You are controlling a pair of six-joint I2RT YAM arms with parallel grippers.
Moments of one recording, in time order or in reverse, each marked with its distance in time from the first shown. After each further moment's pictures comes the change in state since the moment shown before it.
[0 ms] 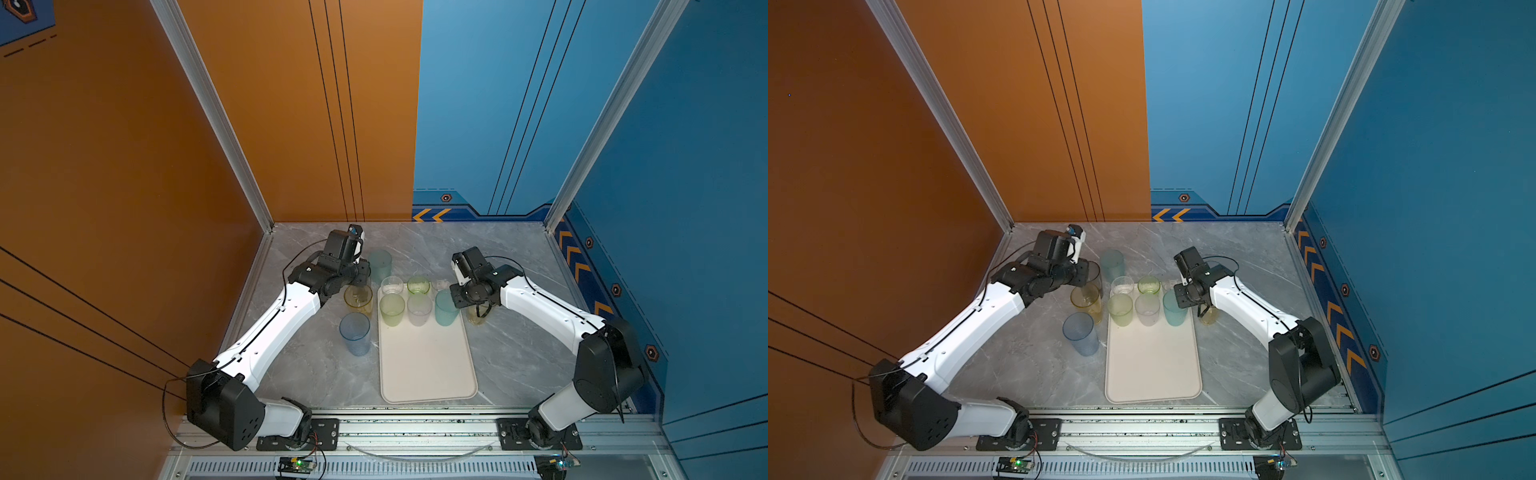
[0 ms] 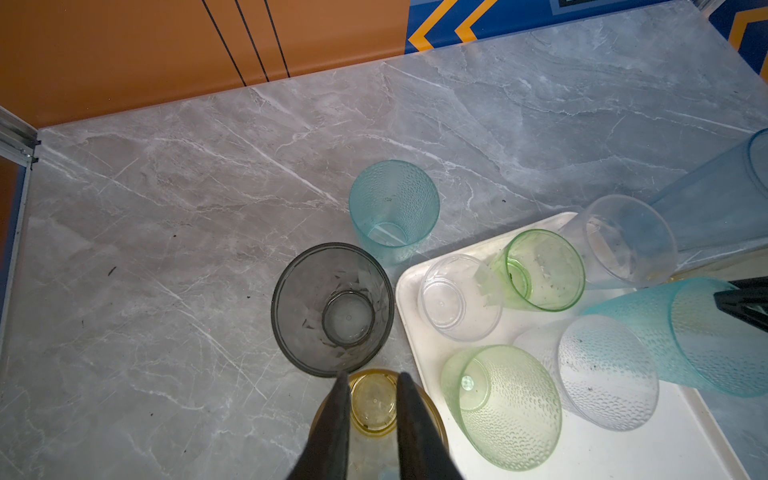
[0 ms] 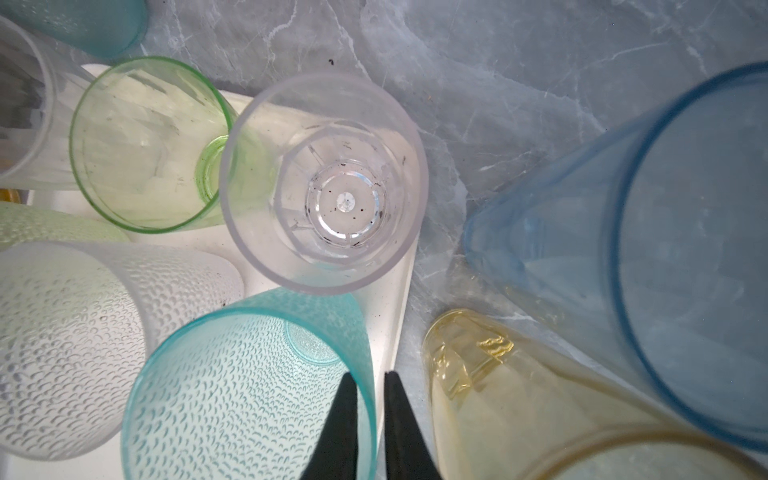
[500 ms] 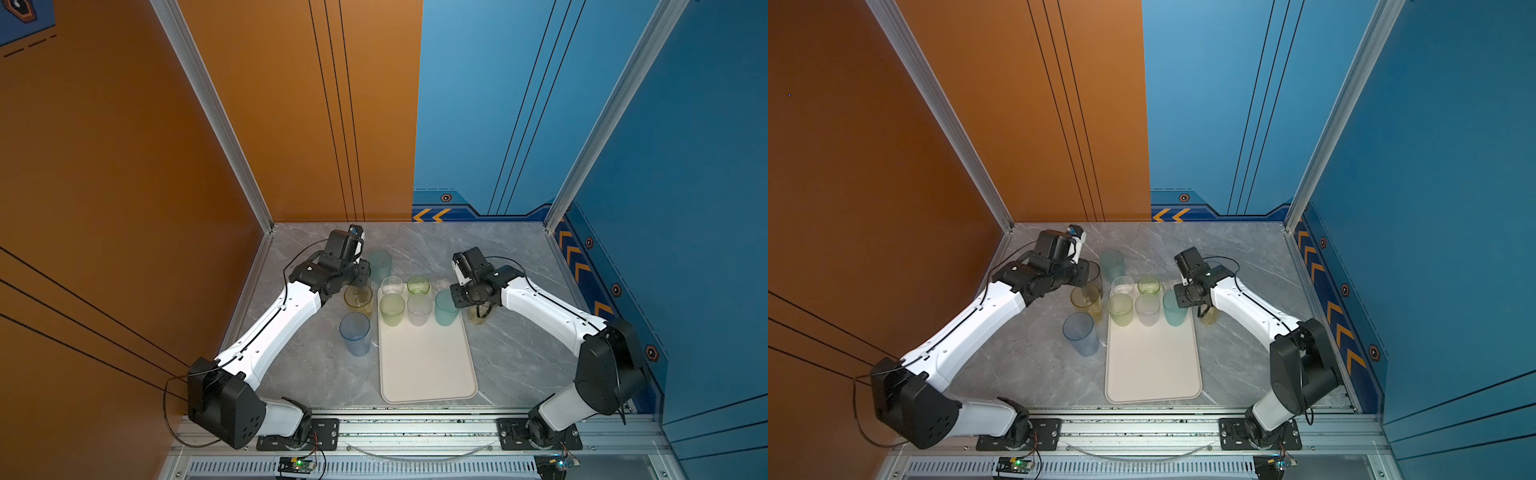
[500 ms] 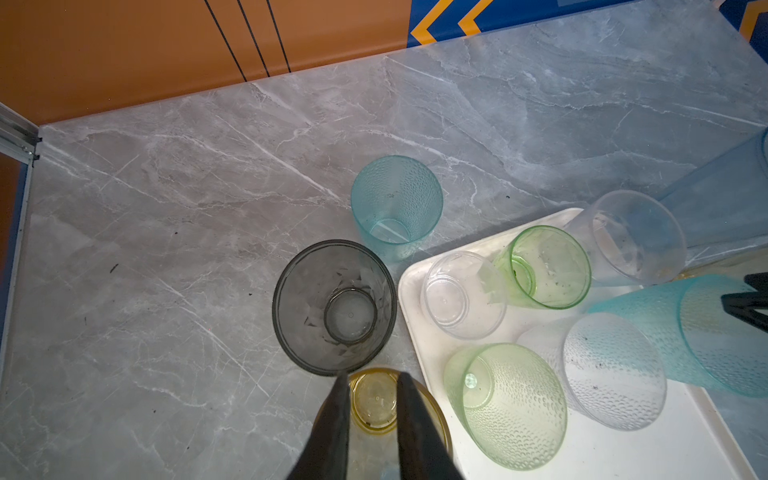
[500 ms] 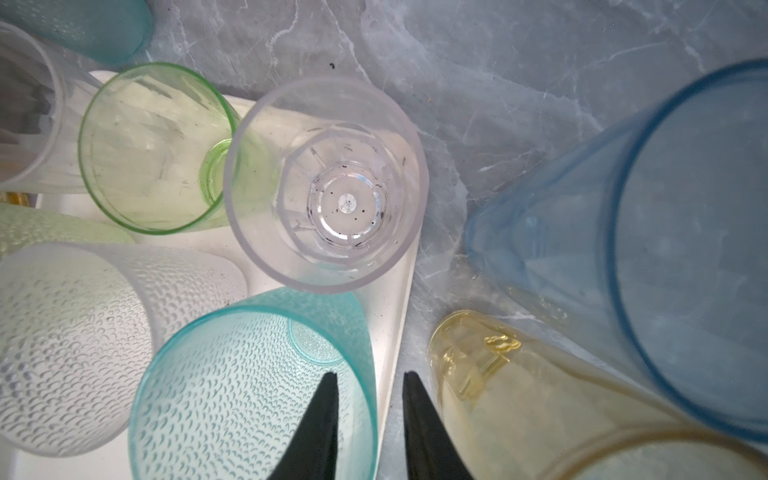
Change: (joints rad) left arm -0.001 0.016 0.013 -0.012 -0.008 0.006; right arm 0.000 -0.022 -0.007 0.007 -0.003 0.014
